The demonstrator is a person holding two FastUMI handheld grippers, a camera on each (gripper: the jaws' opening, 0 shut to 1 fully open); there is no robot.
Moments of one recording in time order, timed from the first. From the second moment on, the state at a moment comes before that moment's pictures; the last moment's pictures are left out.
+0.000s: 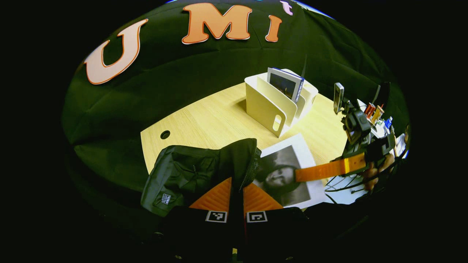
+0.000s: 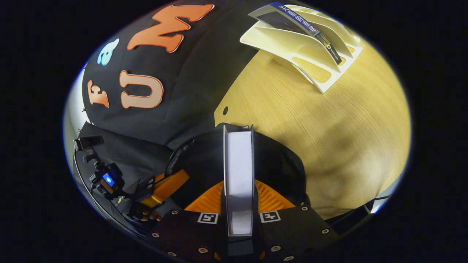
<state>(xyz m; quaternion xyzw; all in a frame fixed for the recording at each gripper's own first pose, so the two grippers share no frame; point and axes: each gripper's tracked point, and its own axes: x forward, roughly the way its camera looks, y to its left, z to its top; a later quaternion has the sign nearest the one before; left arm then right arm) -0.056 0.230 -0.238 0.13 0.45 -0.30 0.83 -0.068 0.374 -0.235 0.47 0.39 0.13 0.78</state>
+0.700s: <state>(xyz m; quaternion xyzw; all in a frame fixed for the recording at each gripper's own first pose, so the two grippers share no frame) -0.074 0.198 -0.247 0.09 0.45 -0.29 0.84 -0.045 0.427 -0.282 0.55 0.34 0.12 0.75</state>
